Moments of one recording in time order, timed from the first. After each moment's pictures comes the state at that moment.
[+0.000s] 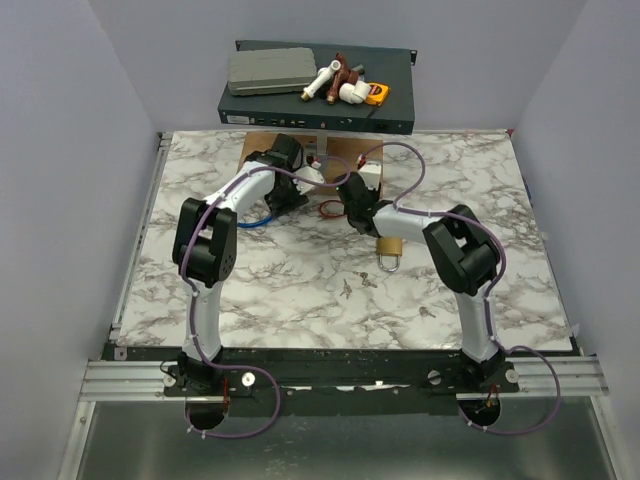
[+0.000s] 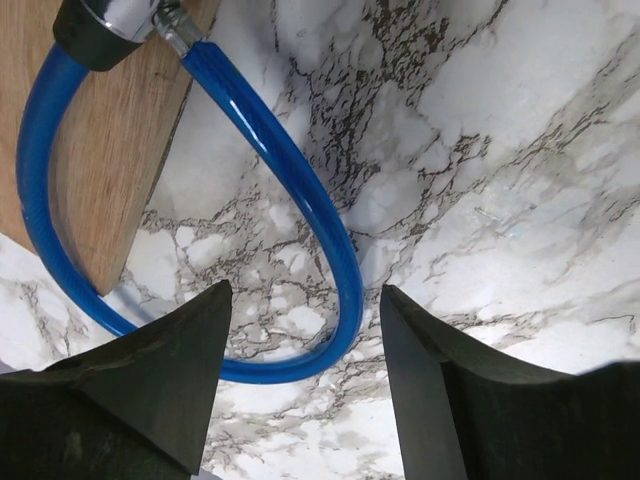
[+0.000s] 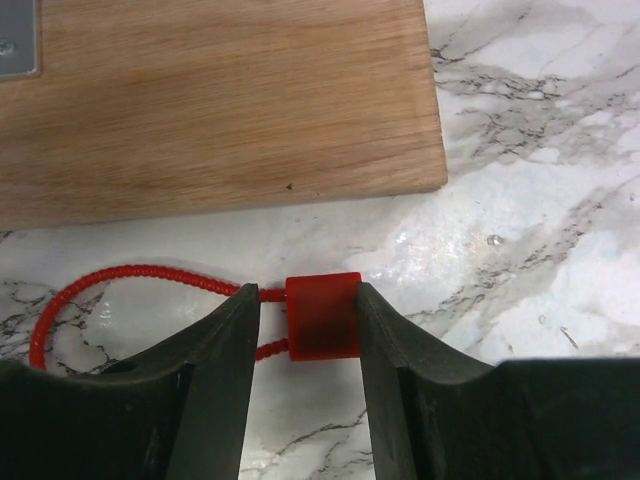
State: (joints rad) left arm -0.36 2.10 1.72 -0.80 -0.02 0.76; right arm 0.63 2.12 1.38 0.01 0.66 0.51
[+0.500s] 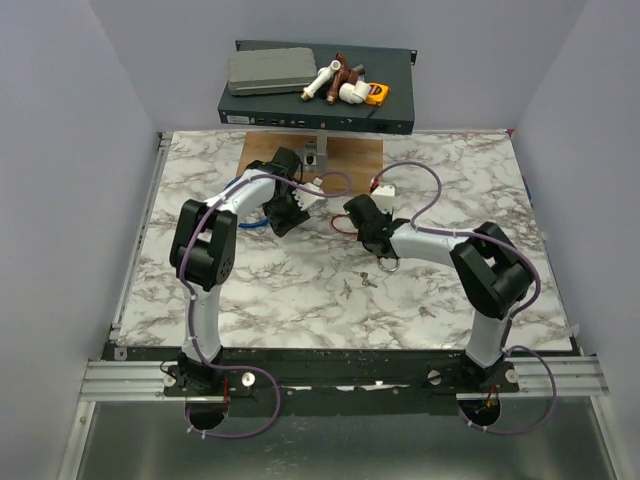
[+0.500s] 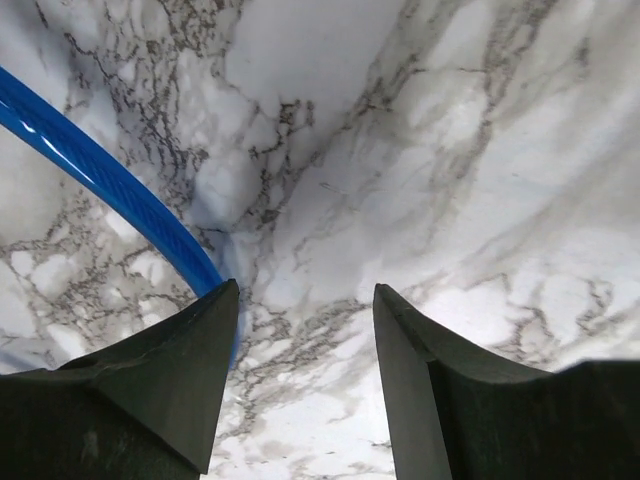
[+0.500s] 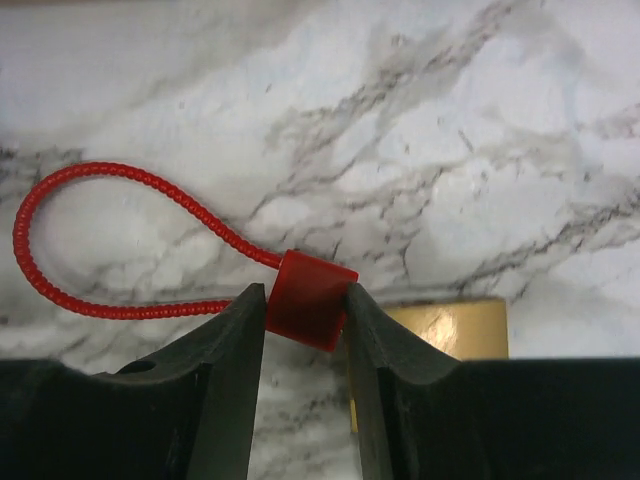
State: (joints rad) left arm -0.38 2.08 1.63 -0.86 0.10 0.76; right arm 0.68 1.88 1.11 -0.09 0.64 0.59
